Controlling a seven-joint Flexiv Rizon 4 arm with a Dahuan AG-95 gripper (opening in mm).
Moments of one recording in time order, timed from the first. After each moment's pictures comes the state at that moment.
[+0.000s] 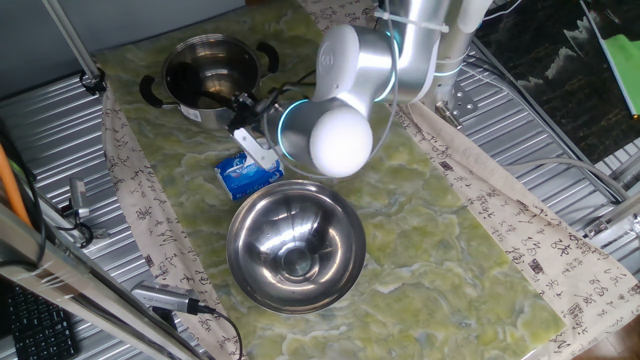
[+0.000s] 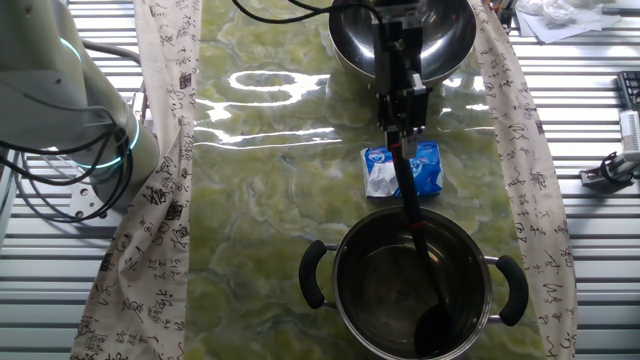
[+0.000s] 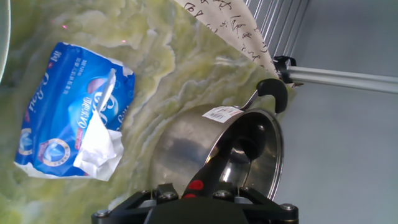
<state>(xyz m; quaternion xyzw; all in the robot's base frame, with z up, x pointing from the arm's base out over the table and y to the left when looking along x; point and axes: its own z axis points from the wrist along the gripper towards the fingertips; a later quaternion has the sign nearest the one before) 0.480 -0.035 0.182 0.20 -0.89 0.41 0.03</state>
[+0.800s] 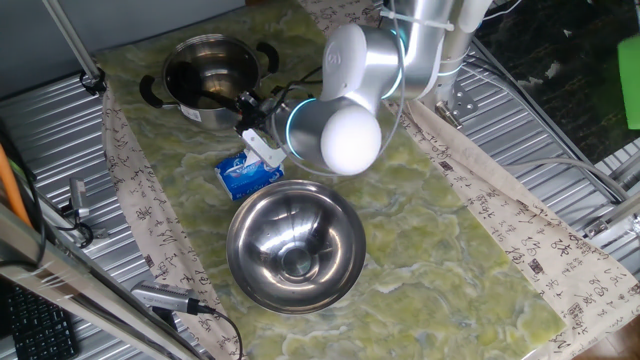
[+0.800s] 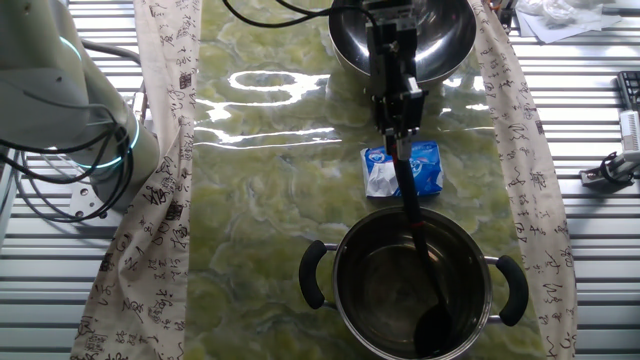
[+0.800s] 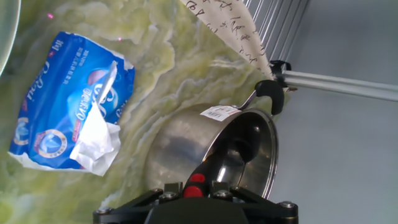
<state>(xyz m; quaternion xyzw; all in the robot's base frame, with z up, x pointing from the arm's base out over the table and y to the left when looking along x) 0.478 -0.036 0.182 0.21 -0.88 0.42 0.02</state>
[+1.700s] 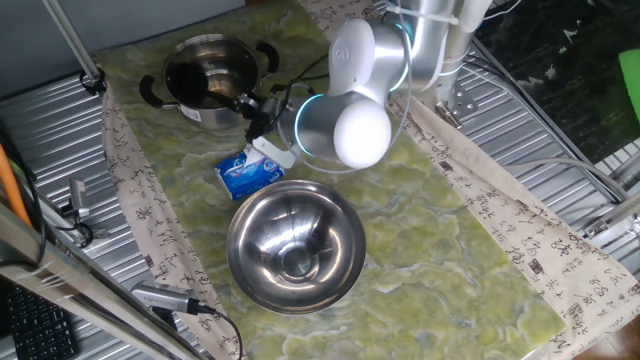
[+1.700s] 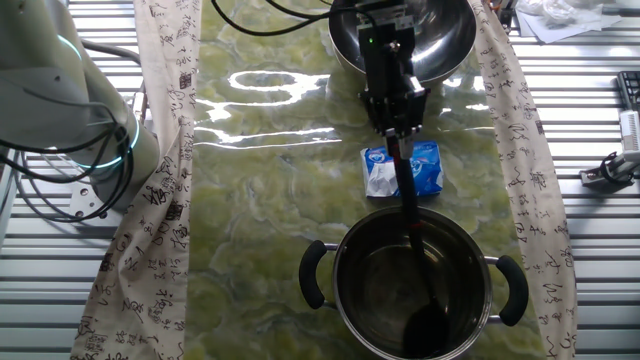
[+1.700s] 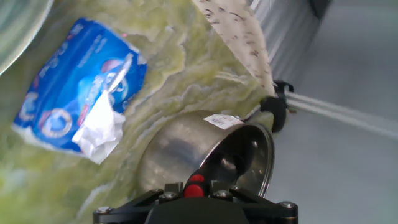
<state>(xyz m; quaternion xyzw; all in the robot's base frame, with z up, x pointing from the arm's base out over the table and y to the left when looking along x) 0.480 -0.036 0.183 0.33 -0.85 0.42 0.05</state>
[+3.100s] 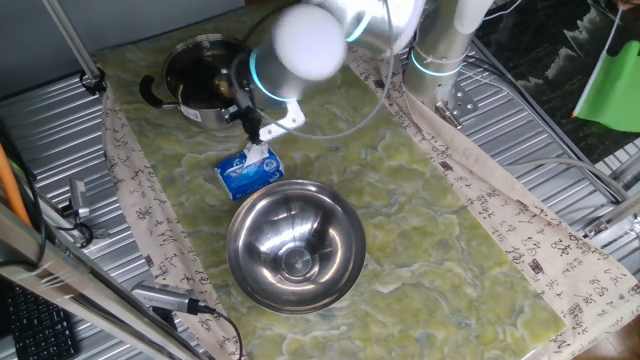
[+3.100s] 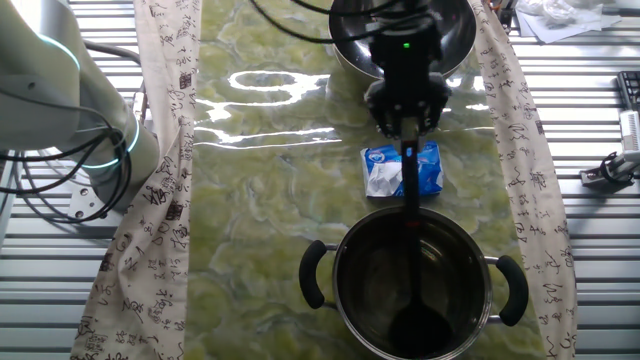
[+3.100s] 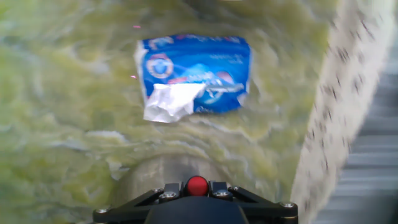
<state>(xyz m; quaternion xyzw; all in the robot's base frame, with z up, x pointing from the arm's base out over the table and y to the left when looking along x) 0.500 -0.032 0.192 0.74 -0.62 0.20 0.14</state>
